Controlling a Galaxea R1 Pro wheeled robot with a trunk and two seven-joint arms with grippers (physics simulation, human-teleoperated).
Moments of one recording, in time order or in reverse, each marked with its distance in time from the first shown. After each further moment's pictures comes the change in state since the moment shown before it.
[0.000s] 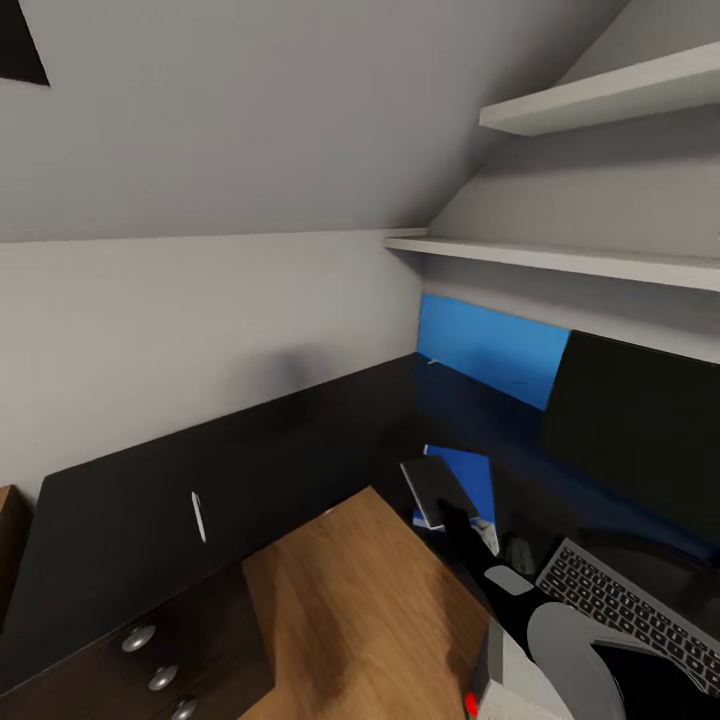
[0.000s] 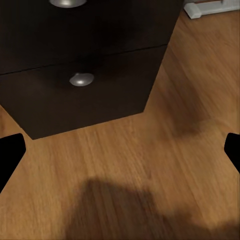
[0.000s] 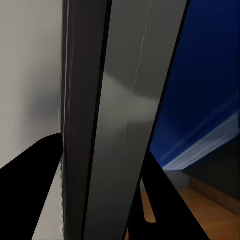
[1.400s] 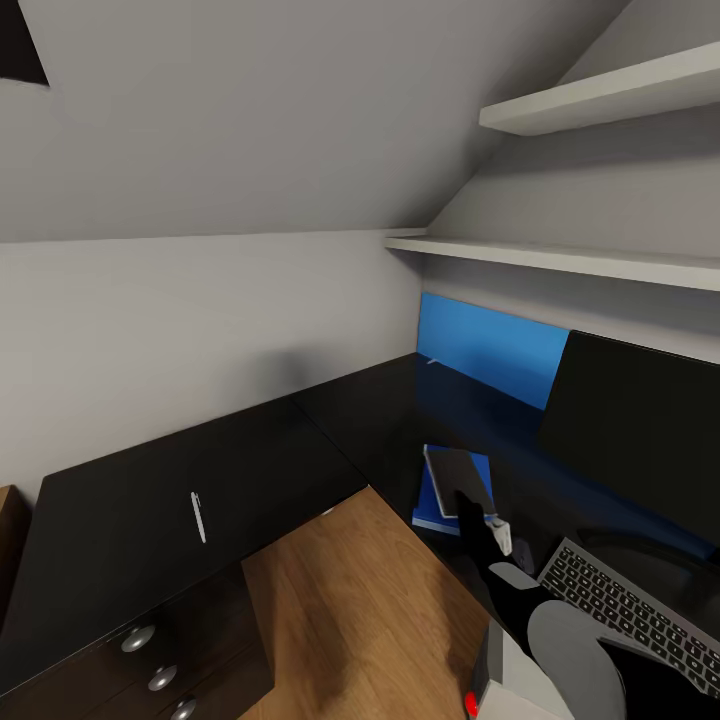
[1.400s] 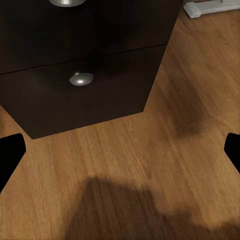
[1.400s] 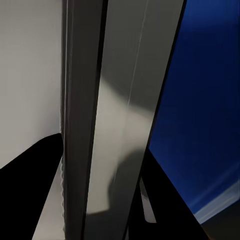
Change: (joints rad) left arm 0.000 0.000 0.000 0.000 0.000 0.003 -0.001; right arm 0.000 0.002 -0.155 -0.022 -0.007 -0.095 -0.004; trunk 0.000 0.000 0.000
